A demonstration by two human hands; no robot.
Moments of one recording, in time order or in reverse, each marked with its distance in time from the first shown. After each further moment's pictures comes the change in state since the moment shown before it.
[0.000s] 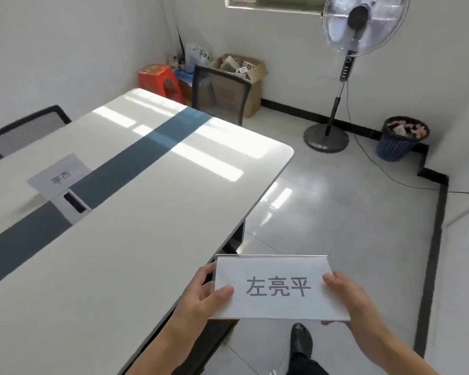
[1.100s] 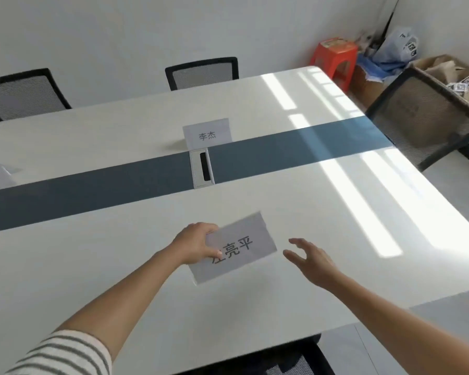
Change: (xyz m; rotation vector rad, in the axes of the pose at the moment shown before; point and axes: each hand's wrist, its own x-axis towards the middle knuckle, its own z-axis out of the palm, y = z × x) left_hand 0.107 0.039 -0.314 0.726 0.505 -0.259; right_hand 0.333 -0.043 0.314 -1.219 -0.631 -0.280
